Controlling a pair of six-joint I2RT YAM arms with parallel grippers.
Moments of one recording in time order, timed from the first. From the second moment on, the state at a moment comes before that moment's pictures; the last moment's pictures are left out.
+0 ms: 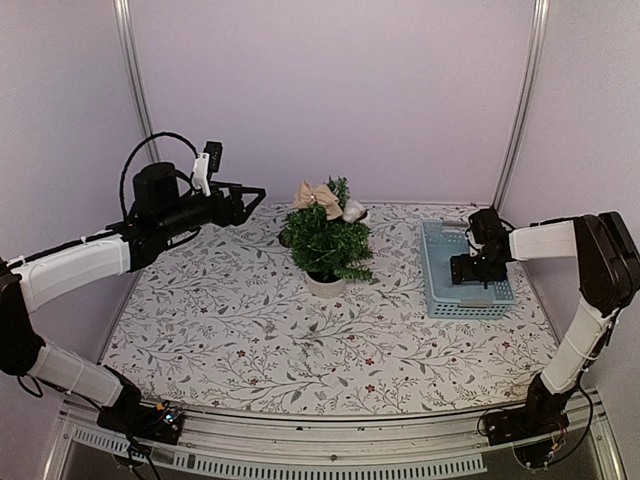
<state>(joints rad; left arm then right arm) -0.44 1.33 0.94 0.28 0.32 -0.23 0.22 1.74 0.97 -0.29 0.23 0.17</state>
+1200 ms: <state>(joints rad) -0.40 1.30 0.93 0.25 0.27 -0.27 0.18 1.82 1.03 -0.29 0.03 0.12</state>
